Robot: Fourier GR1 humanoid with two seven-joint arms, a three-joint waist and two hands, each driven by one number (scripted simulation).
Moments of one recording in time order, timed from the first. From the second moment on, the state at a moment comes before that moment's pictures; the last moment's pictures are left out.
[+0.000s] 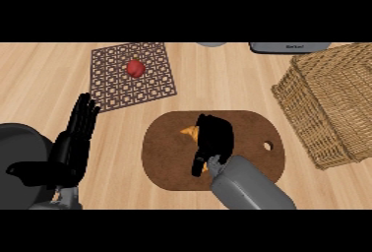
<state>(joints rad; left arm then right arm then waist) -0.02 0.15 -0.10 -1.68 0.11 0.20 0.01 -0.55 -0.02 0.64 -1.24 0.79 0.04 1.02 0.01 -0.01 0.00</state>
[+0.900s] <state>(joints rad) 0.03 0.15 -0.07 -1.69 0.11 0.19 -0.01 0.04 -0.68 0.75 -1.71 0.70 -0.36 0.09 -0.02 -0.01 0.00</state>
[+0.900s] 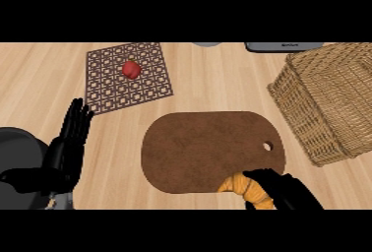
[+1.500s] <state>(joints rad) 0.04 0.14 -0.07 -1.71 0.10 0.21 0.01 0.42 -1.01 0.46 -2.26 0.22 -0.45 -0.17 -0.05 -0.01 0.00</state>
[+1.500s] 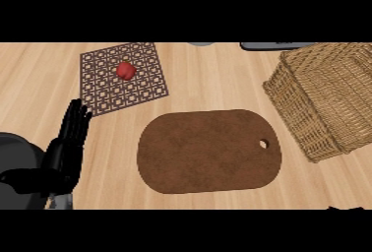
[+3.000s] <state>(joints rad) 0.00 0.11 -0.07 -1.66 0.08 0.16 -0.02 0.24 -1.05 -0.29 -1.63 -0.12 0.03 -0.31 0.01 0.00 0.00</state>
